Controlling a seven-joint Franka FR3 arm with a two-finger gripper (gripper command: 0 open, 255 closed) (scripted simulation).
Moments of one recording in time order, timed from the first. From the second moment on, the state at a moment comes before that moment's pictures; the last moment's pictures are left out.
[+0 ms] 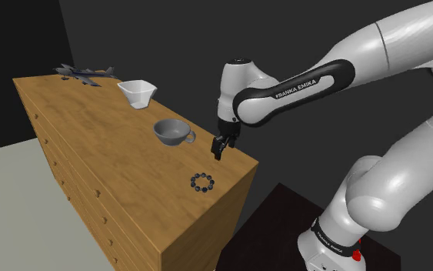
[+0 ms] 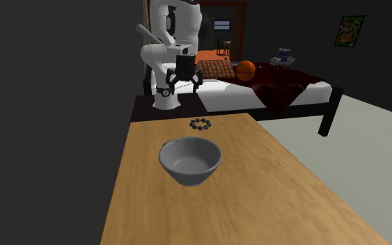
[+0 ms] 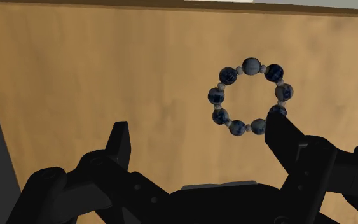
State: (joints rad) arm 0.06 -0.25 0.15 -2.50 -0.06 2.22 0.15
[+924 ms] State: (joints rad) arm 0.07 0.12 0.18 -2.43 -0.17 2.47 0.31
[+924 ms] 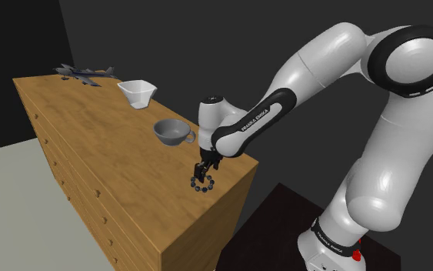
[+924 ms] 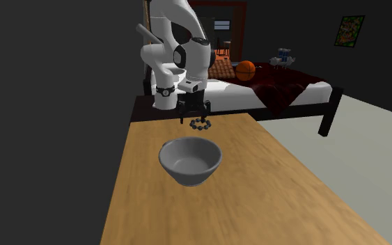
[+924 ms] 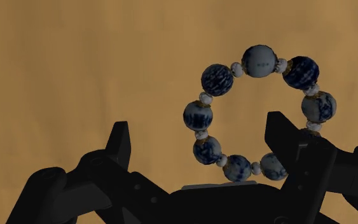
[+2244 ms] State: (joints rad) arm 0.07 0.12 0.18 -2.43 -0.17 2.47 0.31
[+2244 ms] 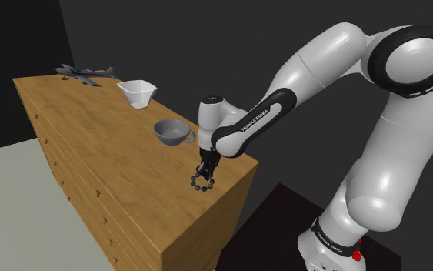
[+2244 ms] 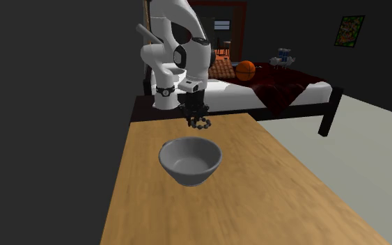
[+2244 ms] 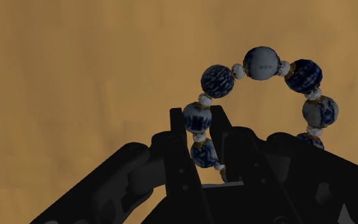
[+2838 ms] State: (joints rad) arm 0.06 0.03 0.19 -2.41 -0.12 2.36 0.27
